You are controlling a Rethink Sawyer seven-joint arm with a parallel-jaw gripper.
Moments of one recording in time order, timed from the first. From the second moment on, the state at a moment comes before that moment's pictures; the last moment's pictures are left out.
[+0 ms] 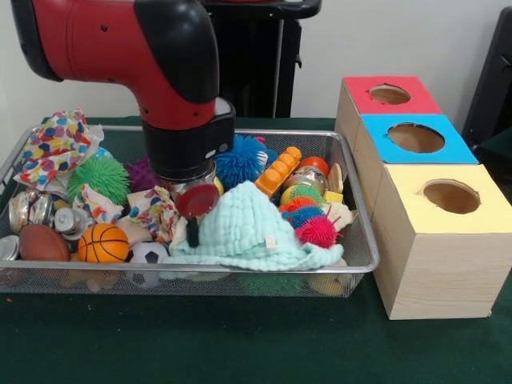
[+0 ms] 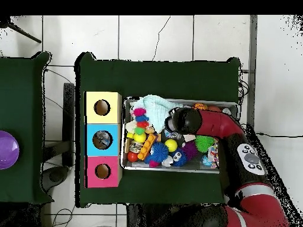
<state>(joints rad) -0.52 -0.42 0.21 1.43 -0.33 0.62 2.72</state>
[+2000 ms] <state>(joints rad) -0.50 -0.69 0.22 1.38 -0.42 1.21 2.72</state>
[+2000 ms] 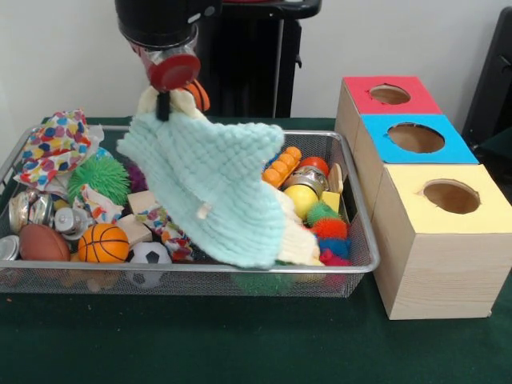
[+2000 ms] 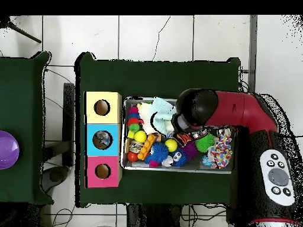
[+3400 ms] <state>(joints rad) -0.47 -0.74 0.05 1.39 -0.58 1.24 2.72</state>
